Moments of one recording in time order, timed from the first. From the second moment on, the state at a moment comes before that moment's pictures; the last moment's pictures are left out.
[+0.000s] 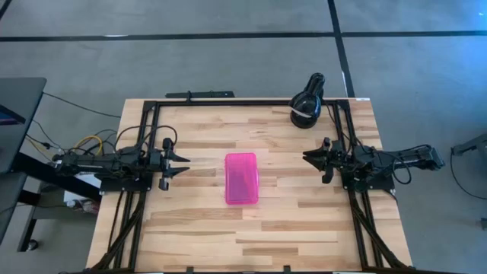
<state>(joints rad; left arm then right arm) -0.06 0.01 0.01 0.04 -0.06 0.05 0.11 0.08 0.01 0.05 0.26 0.33</state>
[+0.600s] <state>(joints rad) -0.06 0.01 0.01 0.04 -0.06 0.05 0.11 0.08 0.01 0.05 0.26 0.33</state>
